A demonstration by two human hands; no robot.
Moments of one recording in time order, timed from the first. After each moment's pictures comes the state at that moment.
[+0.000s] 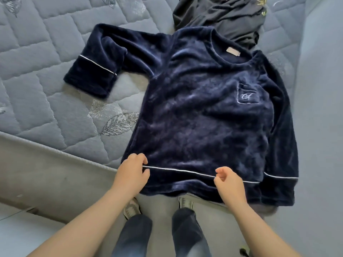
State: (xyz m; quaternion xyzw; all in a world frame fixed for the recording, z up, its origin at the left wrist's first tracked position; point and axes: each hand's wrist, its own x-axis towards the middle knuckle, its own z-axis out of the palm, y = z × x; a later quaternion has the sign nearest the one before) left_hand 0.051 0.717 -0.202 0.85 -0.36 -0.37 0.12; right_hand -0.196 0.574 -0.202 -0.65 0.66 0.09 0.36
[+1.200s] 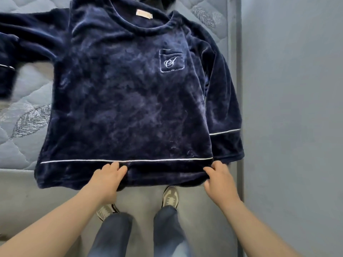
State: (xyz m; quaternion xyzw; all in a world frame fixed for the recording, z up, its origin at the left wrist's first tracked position) left_hand -0.103 0.676 -0.245 0.66 -0.62 -0.34 -0.26; right_hand -0.421 0.570 -0.243 -0.79 0.55 0.19 0.19
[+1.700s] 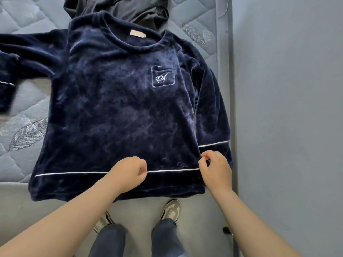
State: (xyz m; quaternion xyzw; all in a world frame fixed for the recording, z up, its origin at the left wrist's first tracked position) left_hand -0.144 0.597 -0.210 0.69 -0.60 -0.40 -0.04; right_hand -0.393 0.511 -0.202 -0.69 0.66 -0.06 0.28
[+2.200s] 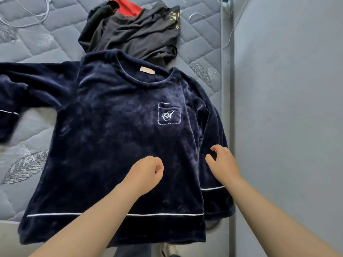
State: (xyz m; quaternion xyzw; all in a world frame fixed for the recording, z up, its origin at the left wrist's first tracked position) left_hand -0.126 0.487 -0.183 0.73 -0.53 -0.41 0.12; right_hand -0.341 0.362 -0.169 -0.71 0.64 0.05 0.29
